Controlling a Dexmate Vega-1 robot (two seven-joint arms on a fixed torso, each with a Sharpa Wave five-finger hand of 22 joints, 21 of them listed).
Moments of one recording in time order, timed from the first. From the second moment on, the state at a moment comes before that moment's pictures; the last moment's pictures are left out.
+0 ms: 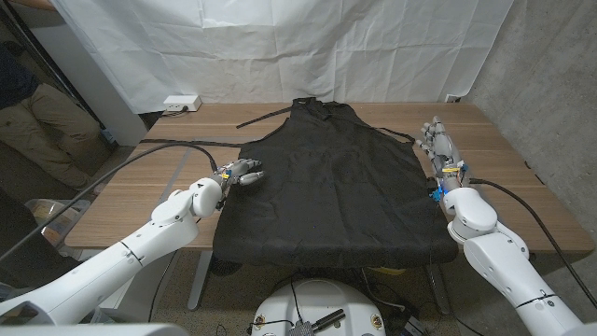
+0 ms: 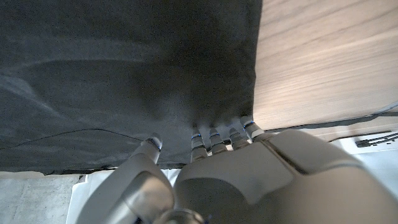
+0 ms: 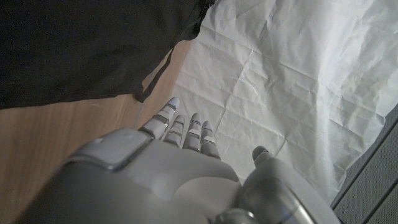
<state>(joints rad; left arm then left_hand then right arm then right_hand) 0.97 0.83 0.52 -1.86 0.57 0.45 -0.16 0.18 0.08 0.45 0.07 0.20 0.07 -0.17 0.18 0.17 -0.02 -0.10 0.19 0.17 -0.13 -0.03 0.17 0.17 -0.17 -0.02 0.48 0.18 -1.32 -0.47 -0.03 -1.97 0.36 -0.09 -0.29 0.12 0.12 0.25 0.14 0.31 0.06 0.04 0.19 0.18 0.11 0.05 0.19 0.18 -0.02 0.01 0.19 0.18 0.18 -0.01 0.19 0.17</state>
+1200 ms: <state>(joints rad) 0.93 0.85 0.57 -1.85 0.55 0.49 -0.16 0.14 0.04 0.42 0.08 0.20 0.05 -0.16 0.17 0.17 -0.03 -0.10 0.18 0.17 -0.14 -0.04 0.17 0.17 -0.17 -0.02 0.46 0.18 -1.15 -0.51 -0.16 -2.12 0.09 -0.81 -0.31 0.33 0.13 0.34 -0.04 0.27 0.16 0.06 0.21 0.18 0.18 0.08 0.21 0.18 0.05 0.02 0.19 0.18 0.24 0.01 0.20 0.17</state>
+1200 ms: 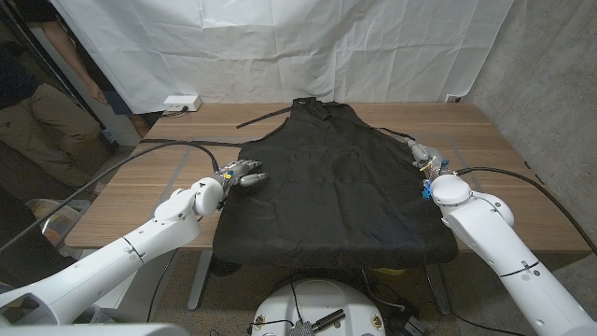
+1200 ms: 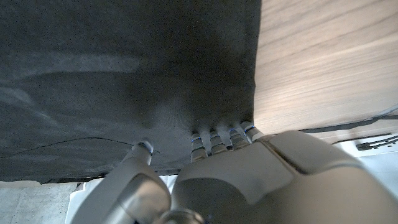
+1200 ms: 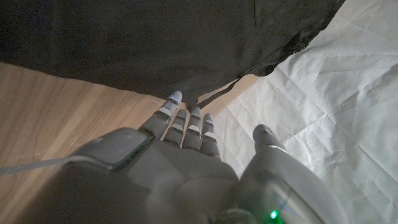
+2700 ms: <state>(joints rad) 0.92 0.85 0.58 -1.81 0.52 0.48 -0.16 0.11 0.05 0.41 0.08 0.21 0.05 -0.16 0.17 0.17 -0.03 -0.10 0.19 0.17 -0.14 -0.04 0.17 0.17 -0.18 -0.03 0.45 0.18 -0.92 -0.51 -0.27 -1.99 -0.07 -1.17 -0.15 0.35 0.14 0.35 -0.07 0.23 0.30 0.08 0.23 0.19 0.32 0.10 0.22 0.19 0.16 0.02 0.21 0.18 0.32 0.01 0.21 0.17</state>
